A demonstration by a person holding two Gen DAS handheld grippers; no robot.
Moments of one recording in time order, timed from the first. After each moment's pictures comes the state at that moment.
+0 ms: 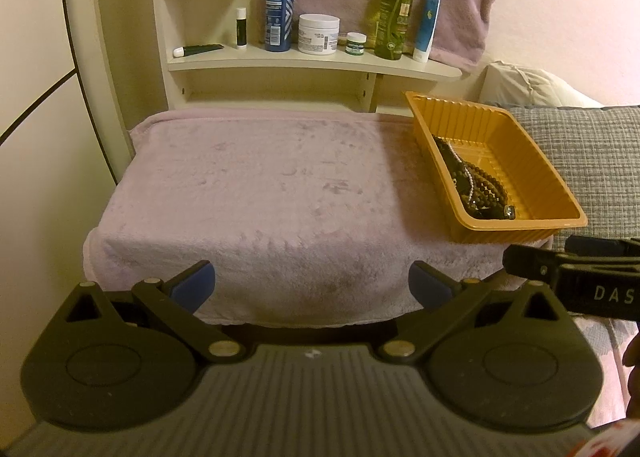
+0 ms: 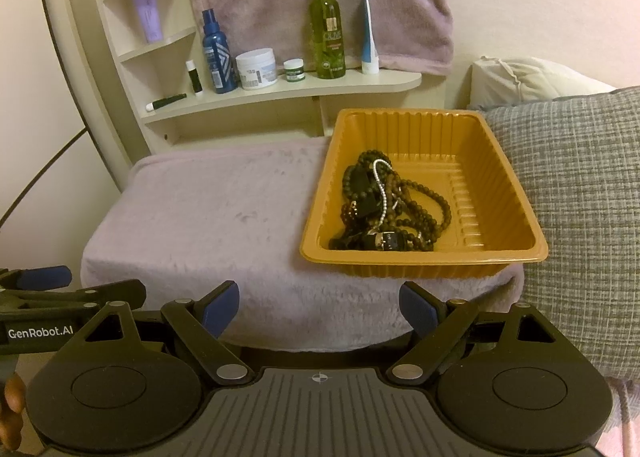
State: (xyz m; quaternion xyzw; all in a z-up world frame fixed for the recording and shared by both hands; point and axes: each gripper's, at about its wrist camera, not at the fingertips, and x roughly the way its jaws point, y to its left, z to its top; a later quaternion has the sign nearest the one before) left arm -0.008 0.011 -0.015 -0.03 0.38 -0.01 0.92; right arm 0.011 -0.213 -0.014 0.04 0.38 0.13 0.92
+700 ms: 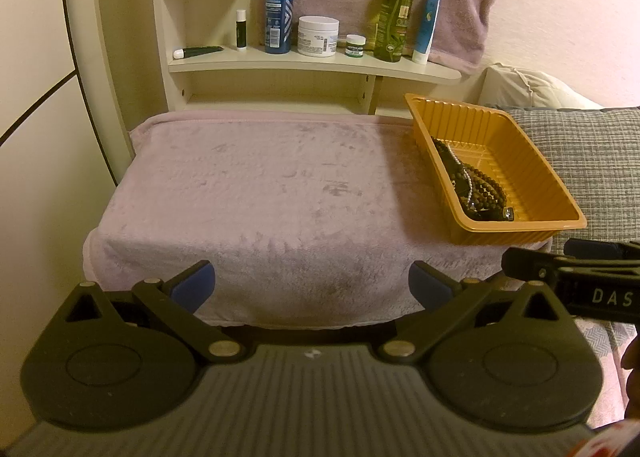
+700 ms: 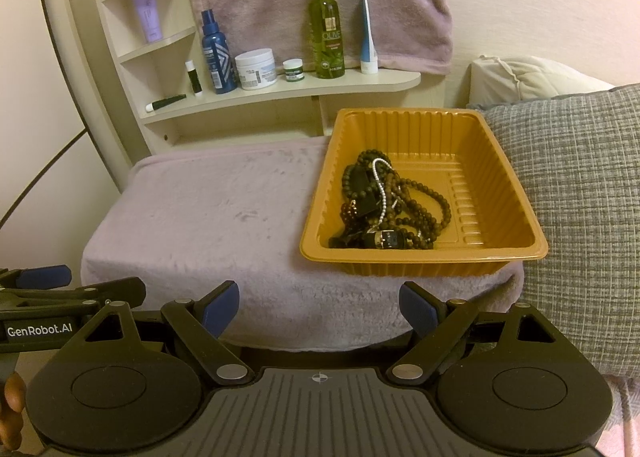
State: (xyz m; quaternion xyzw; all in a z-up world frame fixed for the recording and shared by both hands) left arm -0.009 0.013 -0.014 -0.03 0.38 -0.01 0.92; right arm 0.012 -0.213 -0.013 0.04 0.38 0.13 0.92
